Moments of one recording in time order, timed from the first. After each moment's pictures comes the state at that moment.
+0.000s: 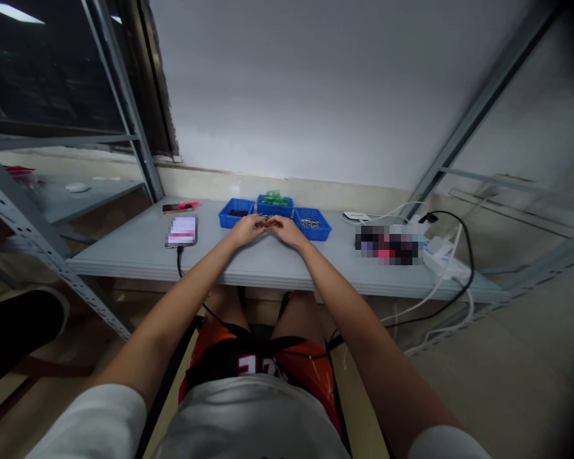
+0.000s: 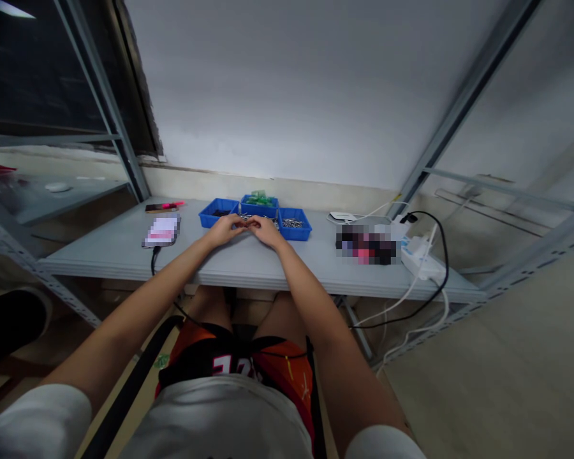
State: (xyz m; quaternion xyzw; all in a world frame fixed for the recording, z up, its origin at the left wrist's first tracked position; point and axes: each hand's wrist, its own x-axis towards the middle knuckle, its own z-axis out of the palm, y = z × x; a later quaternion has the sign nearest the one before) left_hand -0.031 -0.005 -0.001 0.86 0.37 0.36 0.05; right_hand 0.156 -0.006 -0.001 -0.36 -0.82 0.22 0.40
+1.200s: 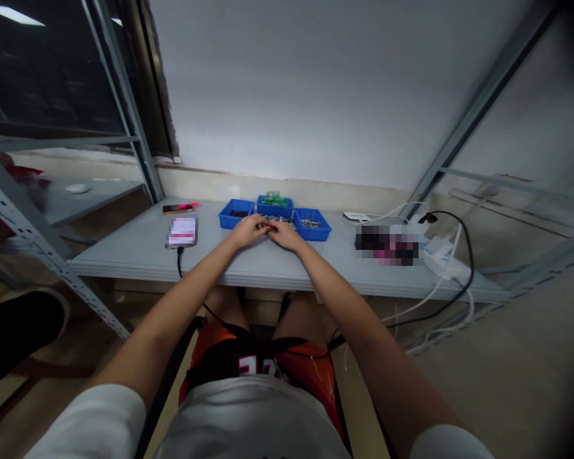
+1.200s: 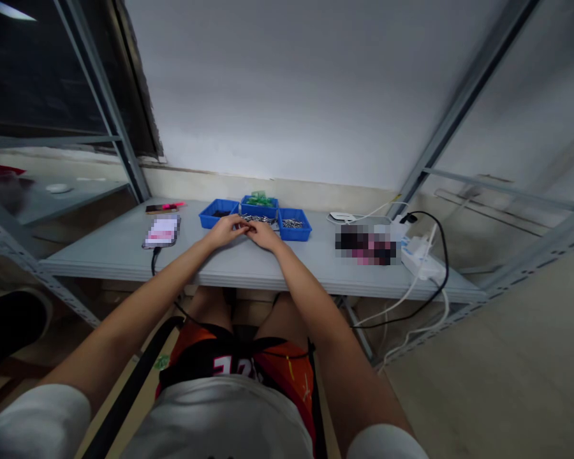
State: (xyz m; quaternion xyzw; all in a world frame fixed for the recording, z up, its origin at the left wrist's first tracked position) left_hand -0.028 -0.014 0.003 0.87 0.34 0.37 0.05; right_hand 0.153 -0.005 -0.009 -0.36 -0.85 0.16 0.35
